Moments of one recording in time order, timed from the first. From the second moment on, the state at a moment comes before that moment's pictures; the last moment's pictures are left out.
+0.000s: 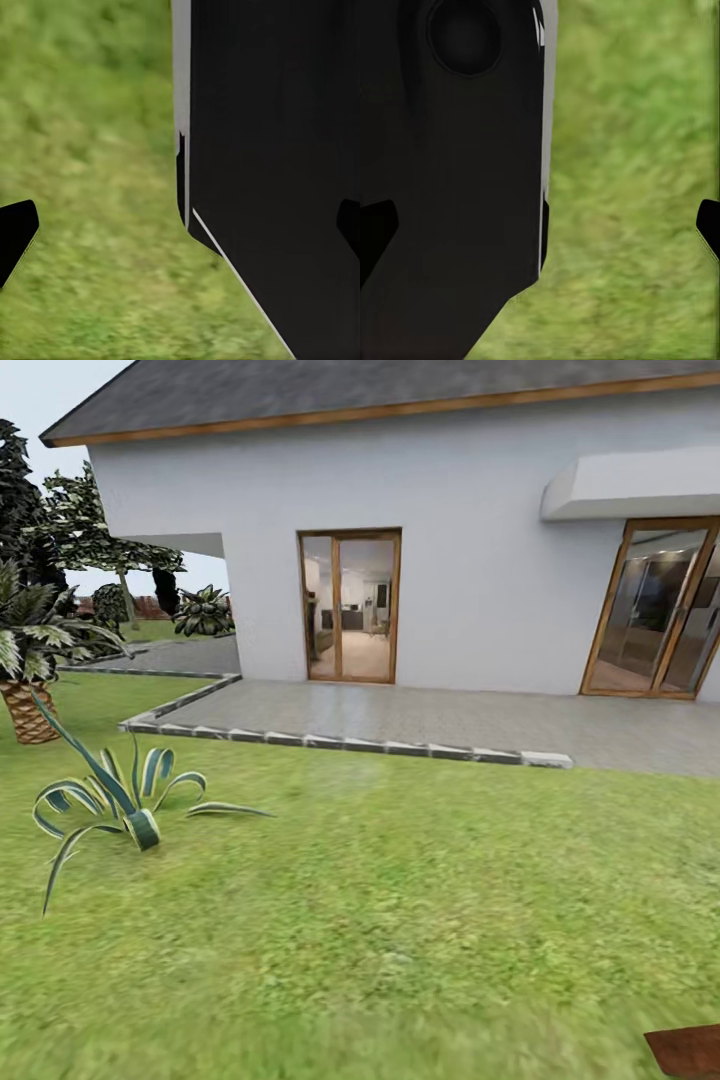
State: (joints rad) left arm 0.09 0.08 0.00 -0.02 0.00 0.00 -0.01; right arm 0.01 -0.06 0.00 0.02 0.03 0.00 0.00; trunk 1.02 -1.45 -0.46
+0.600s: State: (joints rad) left arm 0.09 0.08 0.00 -0.02 0.00 0.00 -0.01; right arm 0.01 -0.06 0.00 0.02 0.03 0.00 0.00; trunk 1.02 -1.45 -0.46
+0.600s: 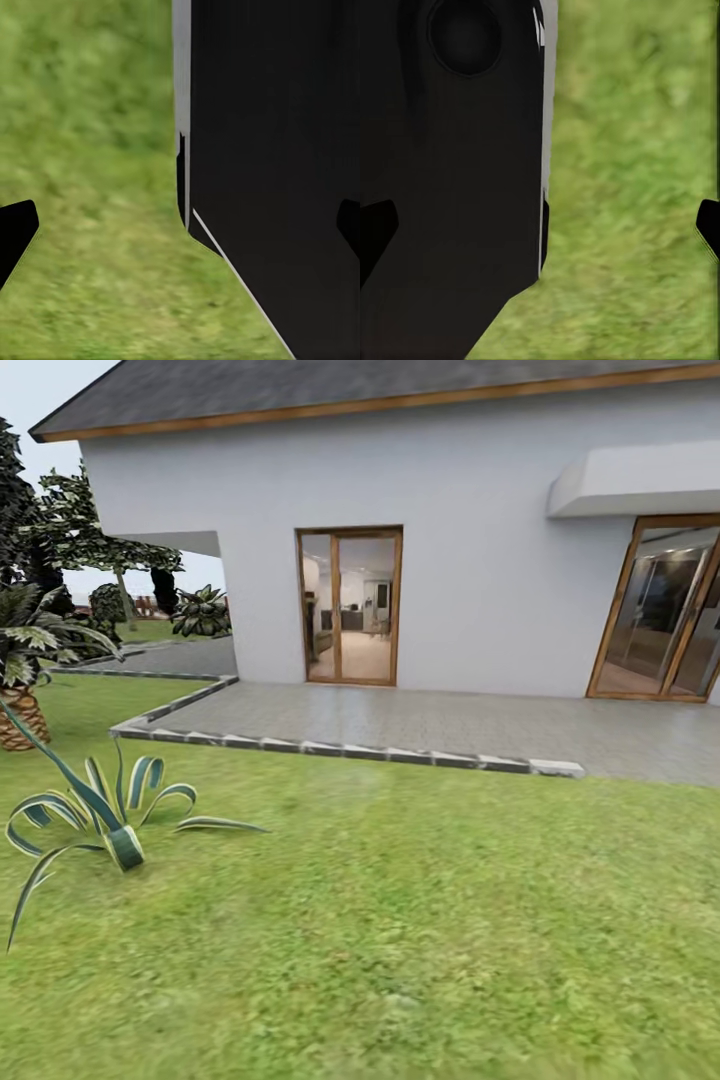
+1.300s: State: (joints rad) left arm 0.09 0.08 0.00 -0.02 0.00 0.00 -0.01; right arm 0.01 -0.06 0.00 0.02 0.03 0.00 0.00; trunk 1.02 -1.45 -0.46
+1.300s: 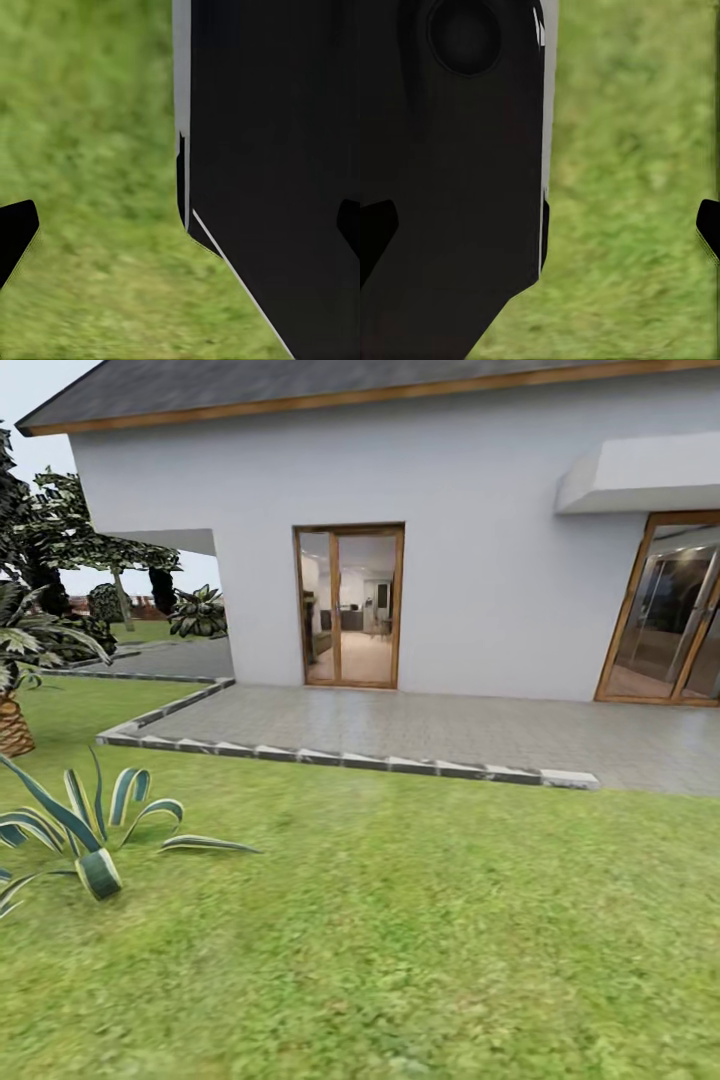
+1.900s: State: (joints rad) left arm 0.09 0.08 0.00 -0.03 0.00 0.00 -0.01; right arm 0.01 -0.07 0.00 0.03 0.04 0.00 0.00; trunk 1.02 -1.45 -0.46
